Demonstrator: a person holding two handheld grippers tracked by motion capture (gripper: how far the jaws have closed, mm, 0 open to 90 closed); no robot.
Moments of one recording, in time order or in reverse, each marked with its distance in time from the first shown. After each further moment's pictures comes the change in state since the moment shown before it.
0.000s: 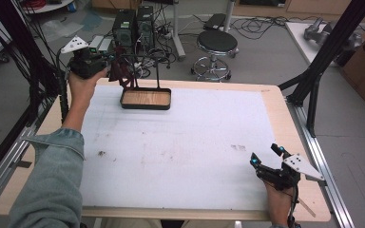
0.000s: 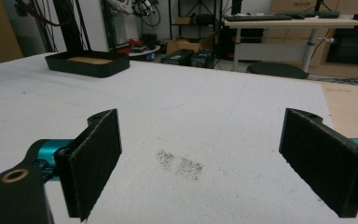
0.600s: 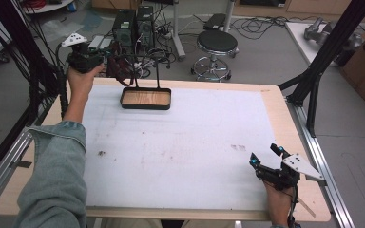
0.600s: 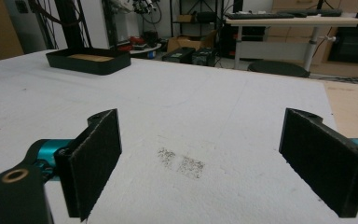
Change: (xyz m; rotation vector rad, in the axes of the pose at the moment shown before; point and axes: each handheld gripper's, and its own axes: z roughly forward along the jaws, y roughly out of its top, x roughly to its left) left arm 0.028 -0.004 0.011 0.043 0.075 -0.025; right arm 0.001 0.000 0.001 0.010 0.004 -0.005
